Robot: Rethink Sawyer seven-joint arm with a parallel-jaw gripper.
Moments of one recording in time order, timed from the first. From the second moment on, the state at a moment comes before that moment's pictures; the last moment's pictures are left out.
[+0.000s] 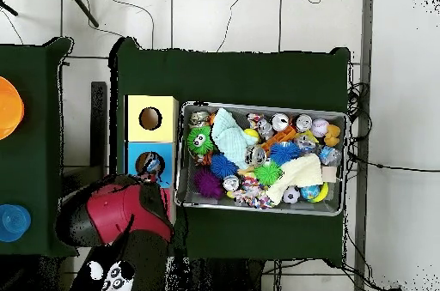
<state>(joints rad) 0.38 -0.71 -0.27 1.72 -0.15 0.42 2.02</state>
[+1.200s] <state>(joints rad) 0.39 -0.69 -0.29 1.70 -0.13 0.42 2.02</state>
